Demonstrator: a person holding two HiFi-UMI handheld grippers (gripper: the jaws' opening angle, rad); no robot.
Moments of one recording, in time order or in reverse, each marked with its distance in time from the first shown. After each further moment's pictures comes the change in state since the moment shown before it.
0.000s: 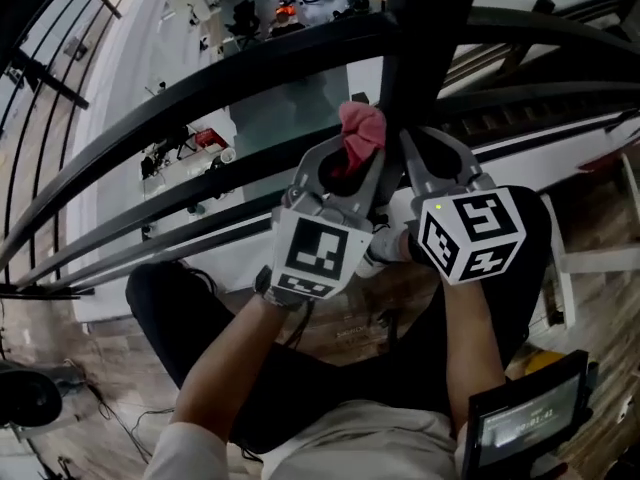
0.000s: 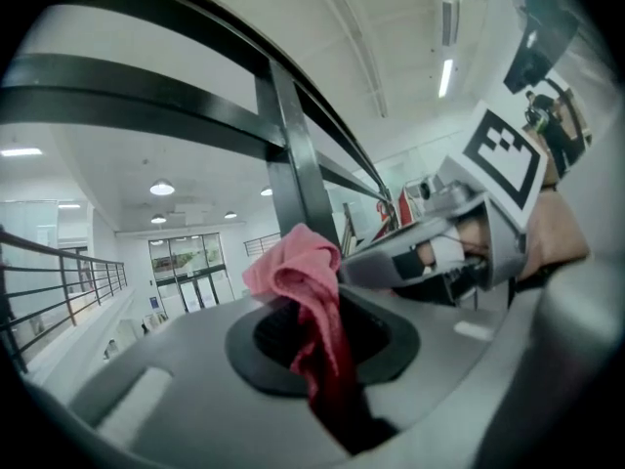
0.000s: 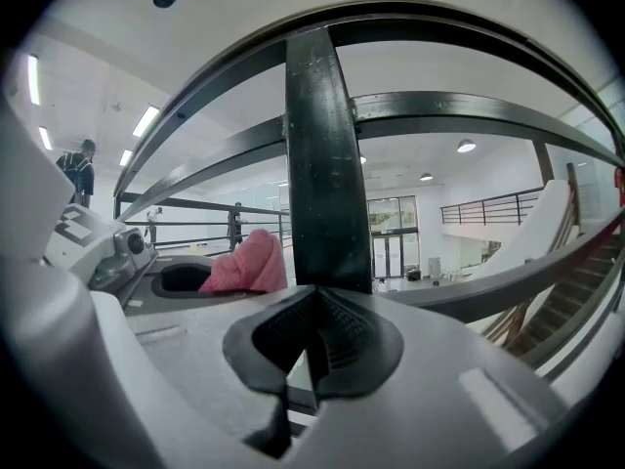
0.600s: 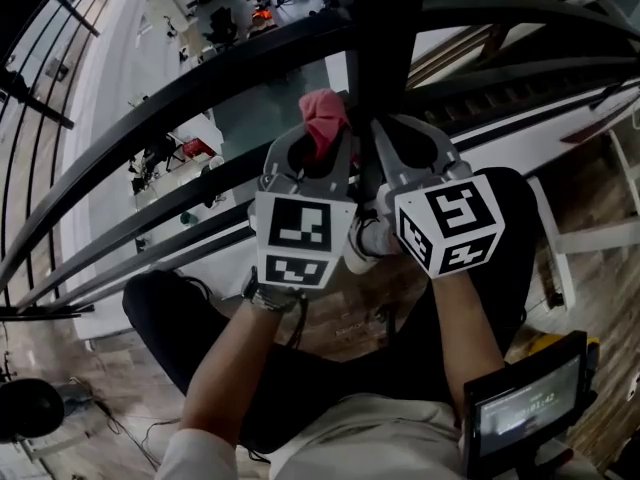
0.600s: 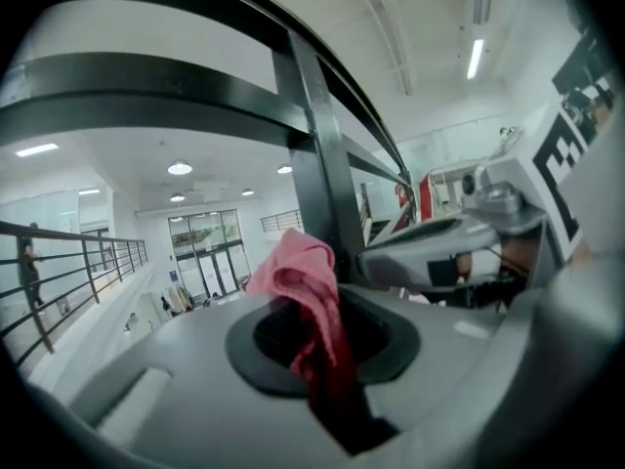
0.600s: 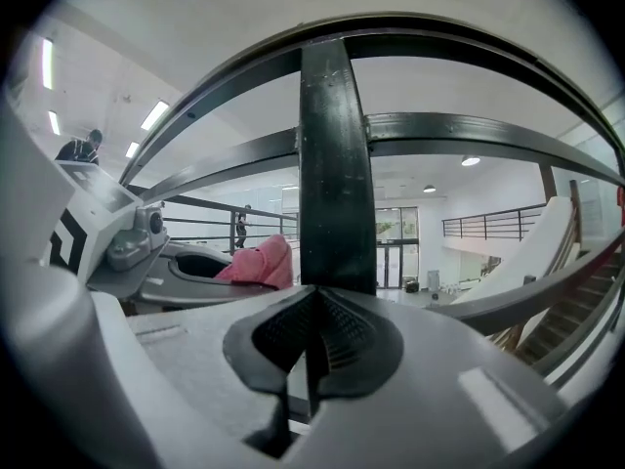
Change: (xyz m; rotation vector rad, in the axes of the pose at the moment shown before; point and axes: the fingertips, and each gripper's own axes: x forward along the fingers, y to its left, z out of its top) left arm 0.007 0.017 -0.005 -0.094 0.163 0.090; right arm -0.004 0.003 0.007 -0.060 -0.037 -0.002
